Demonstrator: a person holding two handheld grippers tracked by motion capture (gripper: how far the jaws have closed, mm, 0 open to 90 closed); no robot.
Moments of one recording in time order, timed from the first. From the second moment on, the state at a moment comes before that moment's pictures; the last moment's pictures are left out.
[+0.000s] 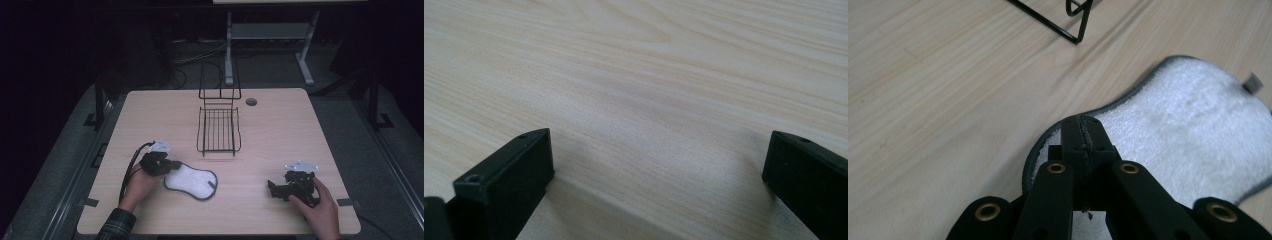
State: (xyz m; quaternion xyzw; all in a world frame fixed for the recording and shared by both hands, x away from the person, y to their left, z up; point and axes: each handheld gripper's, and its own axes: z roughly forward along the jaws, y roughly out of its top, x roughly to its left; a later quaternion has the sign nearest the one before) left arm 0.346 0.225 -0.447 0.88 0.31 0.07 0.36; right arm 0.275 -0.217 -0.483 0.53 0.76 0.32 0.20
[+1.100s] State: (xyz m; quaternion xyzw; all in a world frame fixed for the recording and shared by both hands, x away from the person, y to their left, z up) left arm 0.301 0.264 -0.446 0.86 0.34 0.06 0.37; right arm 0.275 -0.217 -0.483 0.53 0.76 0.32 0.20
